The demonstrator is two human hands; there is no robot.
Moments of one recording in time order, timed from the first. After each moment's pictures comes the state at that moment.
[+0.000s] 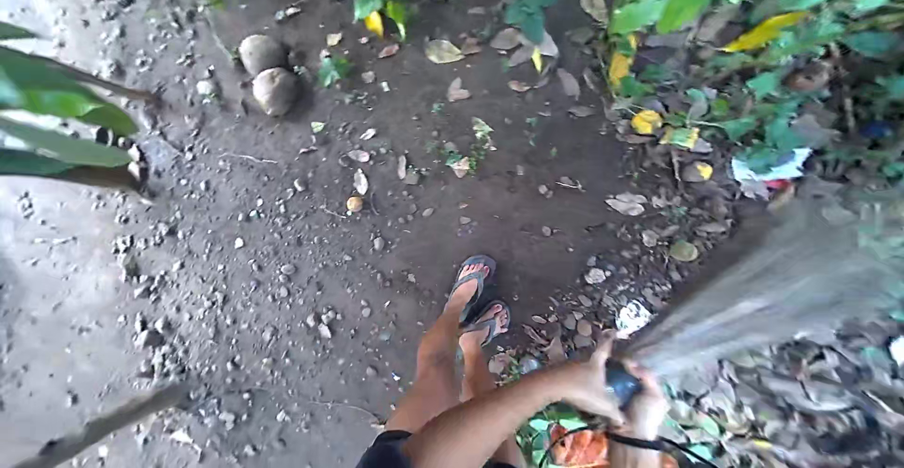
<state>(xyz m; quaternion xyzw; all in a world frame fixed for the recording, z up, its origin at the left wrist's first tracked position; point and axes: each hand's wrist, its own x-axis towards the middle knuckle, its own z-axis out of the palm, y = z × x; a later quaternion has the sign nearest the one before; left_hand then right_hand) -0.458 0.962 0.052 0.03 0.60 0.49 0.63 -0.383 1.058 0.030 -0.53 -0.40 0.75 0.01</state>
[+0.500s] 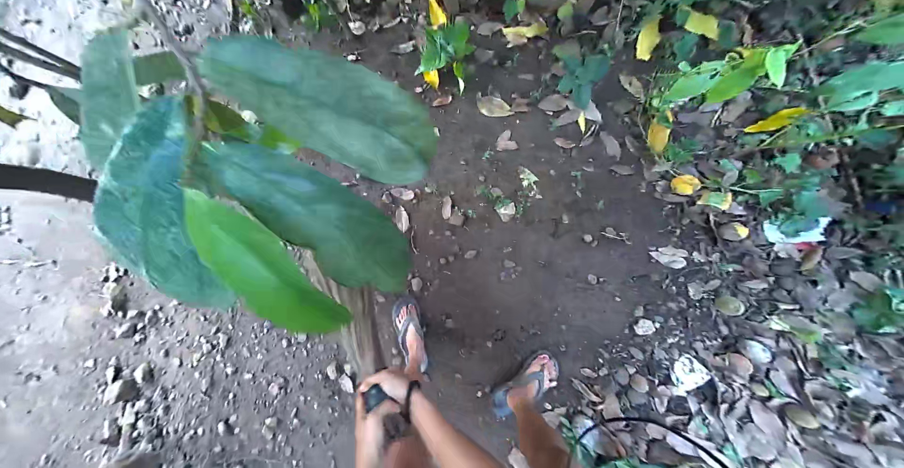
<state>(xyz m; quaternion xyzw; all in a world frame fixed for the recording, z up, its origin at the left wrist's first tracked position) -0.370 0.549 0.073 -0.60 0.57 0.55 0.10 -0.443 0.580 0.017 -0.28 -0.39 0.57 -0.67</state>
